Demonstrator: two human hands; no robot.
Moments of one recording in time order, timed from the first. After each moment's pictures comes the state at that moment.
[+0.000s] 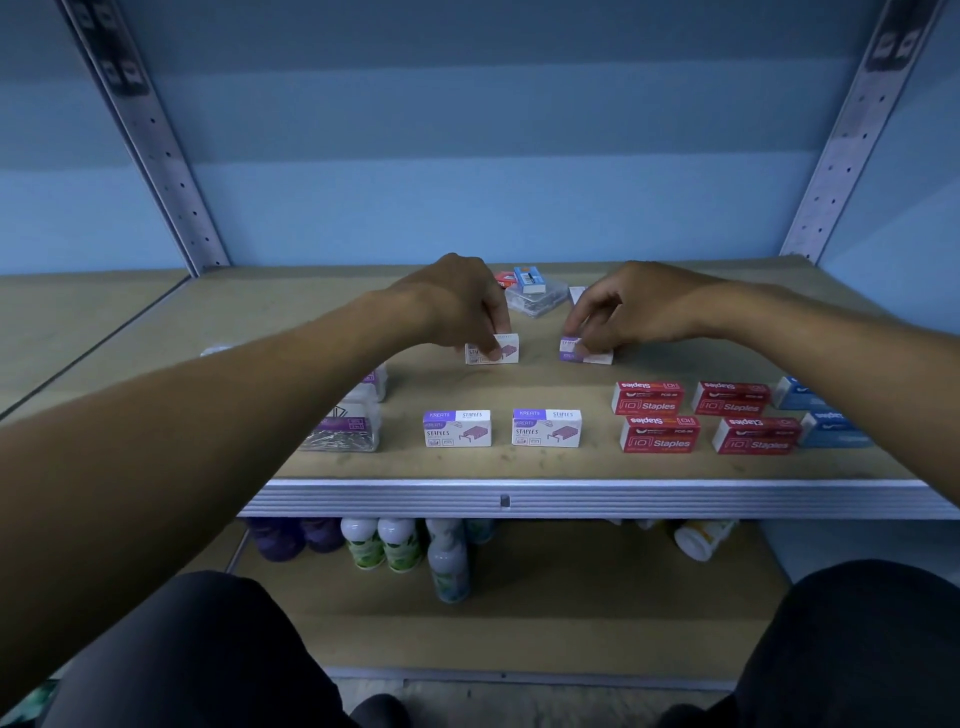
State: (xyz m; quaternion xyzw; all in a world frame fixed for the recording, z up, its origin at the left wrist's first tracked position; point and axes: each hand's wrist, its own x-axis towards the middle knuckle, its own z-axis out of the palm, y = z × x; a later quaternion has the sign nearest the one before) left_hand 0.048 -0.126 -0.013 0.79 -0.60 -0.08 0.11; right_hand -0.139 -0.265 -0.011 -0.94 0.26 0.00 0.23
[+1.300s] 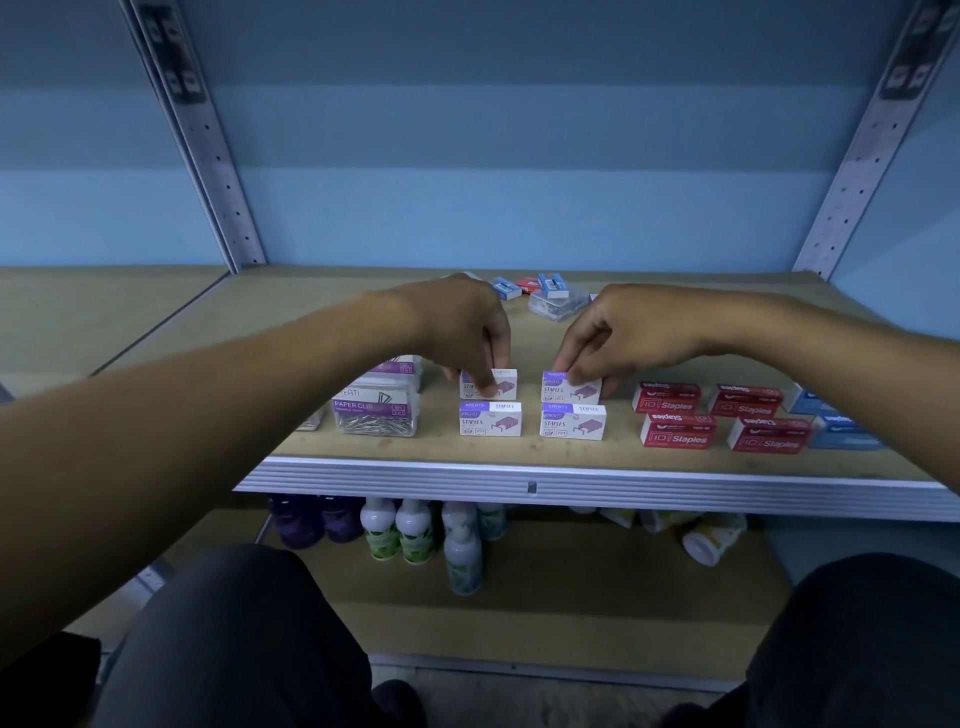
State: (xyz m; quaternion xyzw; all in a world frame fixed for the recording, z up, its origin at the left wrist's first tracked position) left_hand 0.043 -0.073 0.001 0.76 -0.63 -0.14 0.05; right_hand -0.134 -0.211 -0.001 -0.93 0.19 0.05 0.31
